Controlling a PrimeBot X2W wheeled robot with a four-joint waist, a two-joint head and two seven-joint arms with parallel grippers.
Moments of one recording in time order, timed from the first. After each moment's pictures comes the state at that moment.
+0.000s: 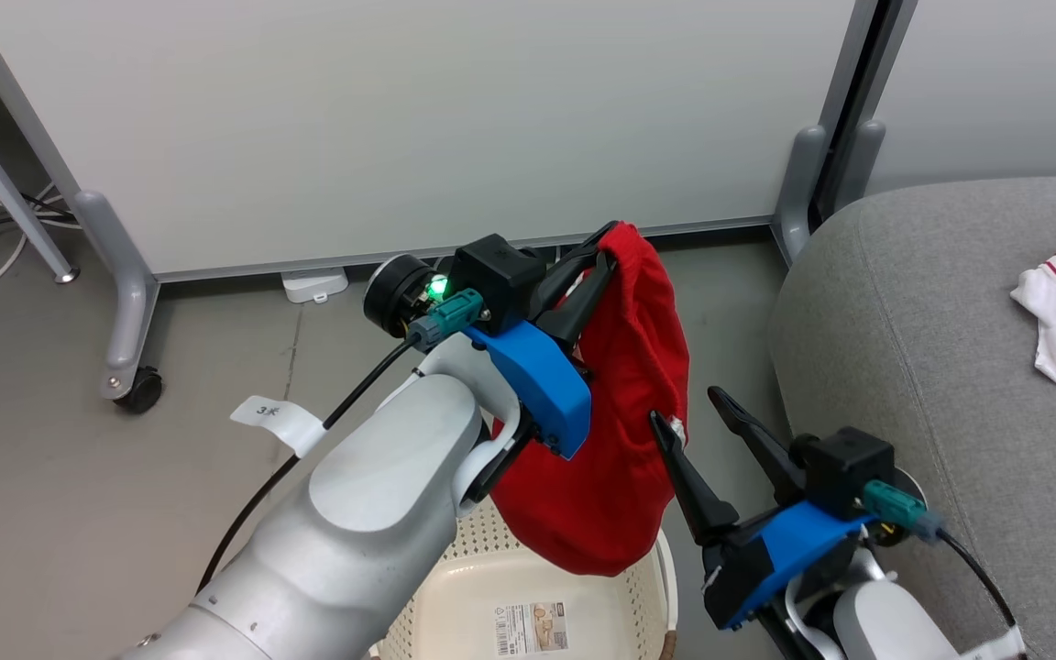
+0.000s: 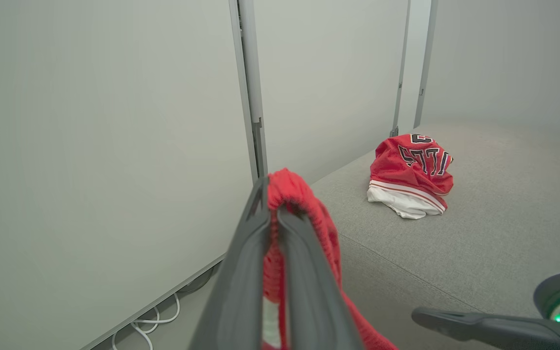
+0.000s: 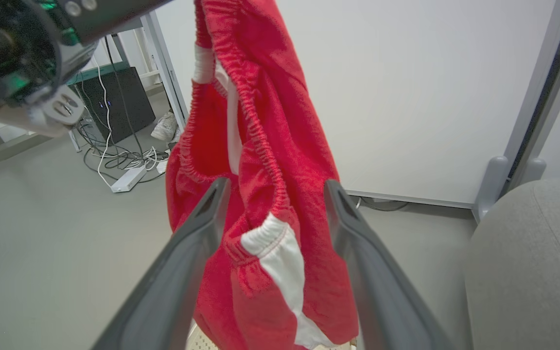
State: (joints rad) left arm -0.82 0.06 -0.89 0.68 -0.64 -0.13 -0.21; right arm -0.18 -0.05 0.26 0.18 0.23 0.13 -0.03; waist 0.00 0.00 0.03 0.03
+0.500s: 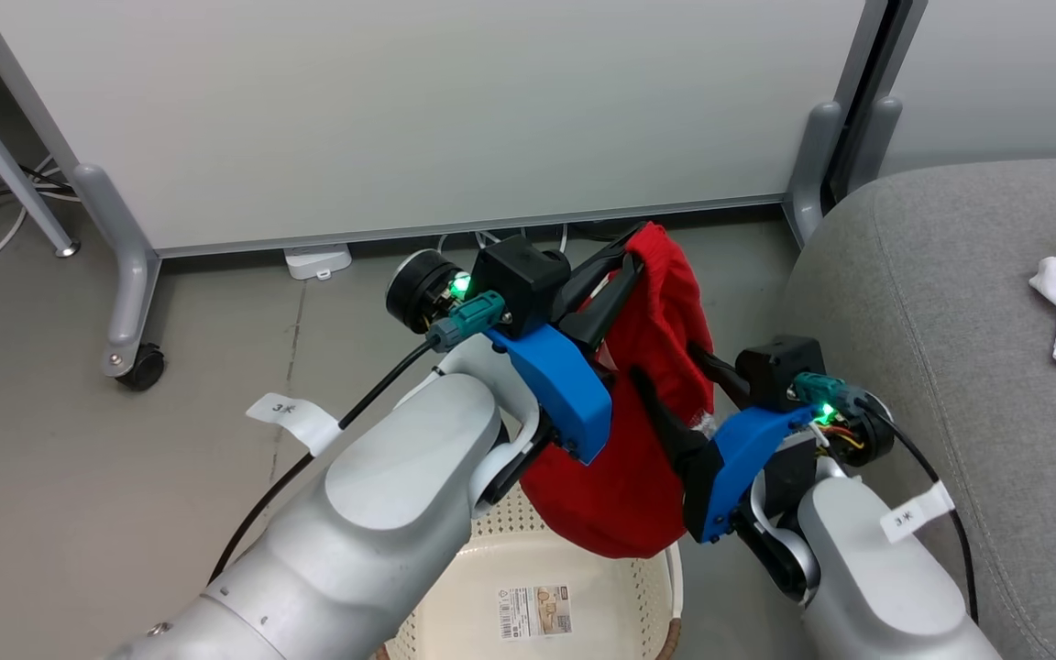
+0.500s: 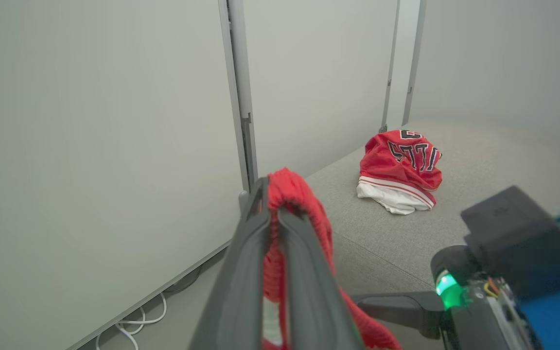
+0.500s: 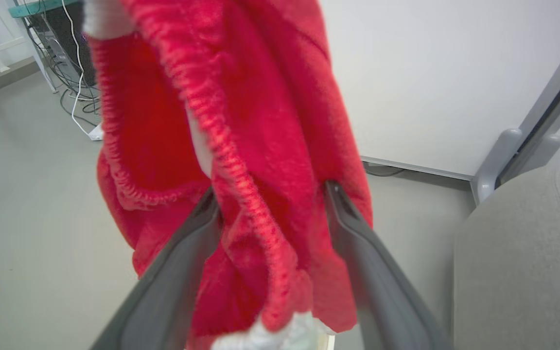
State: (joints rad) left arm -0.85 0.05 -0.95 0.68 -0.68 -0.13 -0.24; right arm -0.48 -0.05 0.32 0.56 0.24 0.13 0.04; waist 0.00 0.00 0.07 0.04
